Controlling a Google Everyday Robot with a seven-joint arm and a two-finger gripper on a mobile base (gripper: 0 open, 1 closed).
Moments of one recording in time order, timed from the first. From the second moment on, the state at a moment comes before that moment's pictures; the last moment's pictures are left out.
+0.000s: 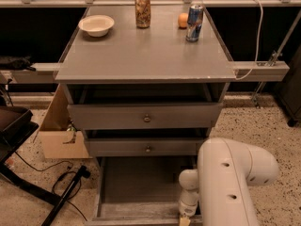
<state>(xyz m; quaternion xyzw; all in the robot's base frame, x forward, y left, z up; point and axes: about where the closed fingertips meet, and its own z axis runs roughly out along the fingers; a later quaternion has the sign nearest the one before) 0.391 -0.152 0.152 0.63 -0.73 -0.22 0.12</state>
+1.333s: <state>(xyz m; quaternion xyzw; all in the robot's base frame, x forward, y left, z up) 0.384 -0.153 0.166 0.64 -0.73 -0.21 0.10</state>
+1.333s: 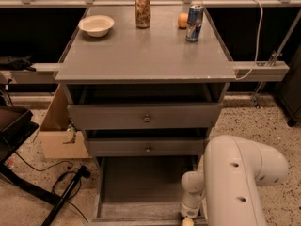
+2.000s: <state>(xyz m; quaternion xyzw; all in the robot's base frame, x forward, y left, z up) 0.405 -0.181 0.266 0.66 -0.74 -0.10 -0.05</state>
